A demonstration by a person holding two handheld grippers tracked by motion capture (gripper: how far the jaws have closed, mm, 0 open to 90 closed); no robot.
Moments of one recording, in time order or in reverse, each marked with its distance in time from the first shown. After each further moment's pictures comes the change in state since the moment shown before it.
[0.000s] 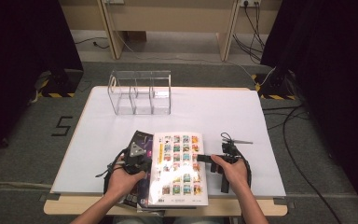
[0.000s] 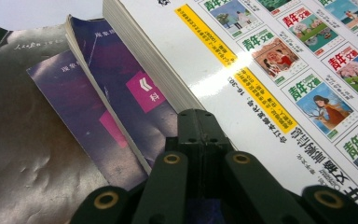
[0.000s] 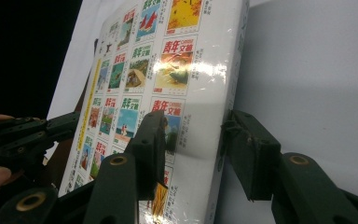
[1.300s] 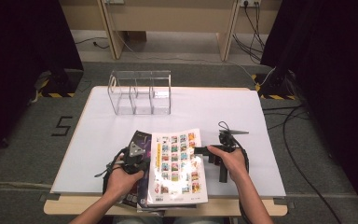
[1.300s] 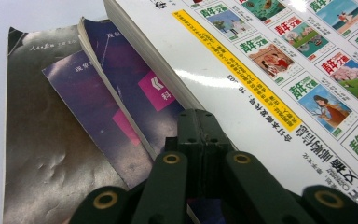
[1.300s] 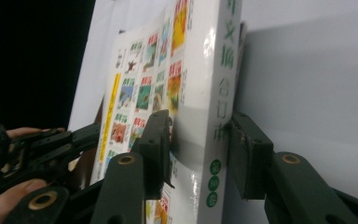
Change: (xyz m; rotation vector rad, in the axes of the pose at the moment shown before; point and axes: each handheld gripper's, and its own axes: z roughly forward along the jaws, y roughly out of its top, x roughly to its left) left arm 0.002 0.000 -0.001 0.010 0.024 0.013; right arm 0.004 0.031 0.011 0.084 0.068 0.055
